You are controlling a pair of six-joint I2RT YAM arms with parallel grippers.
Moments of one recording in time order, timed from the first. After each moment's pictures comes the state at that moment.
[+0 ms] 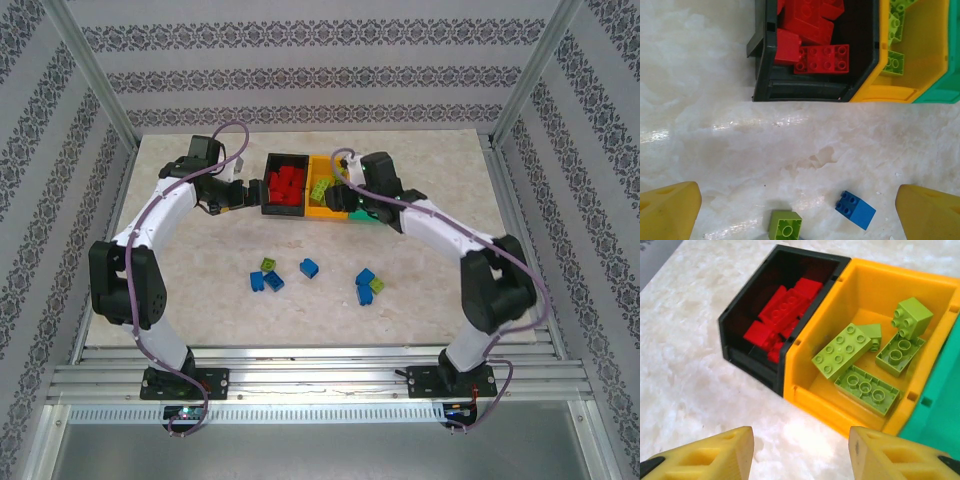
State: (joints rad) left arm -0.10 1.72 1.45 -0.81 0.39 -0.26; right arm 0.45 1.66 1.18 -0.15 -0.24 0.20
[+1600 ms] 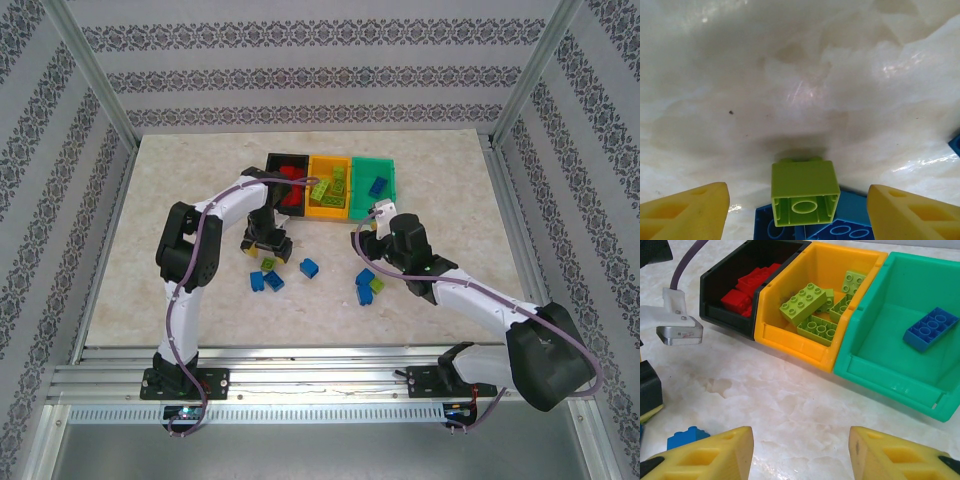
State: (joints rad) left arm -0.39 2.15 1.69 -1.31 0.12 -0.11; right arm 0.50 1.24 0.58 0.17 -0.04 0.16
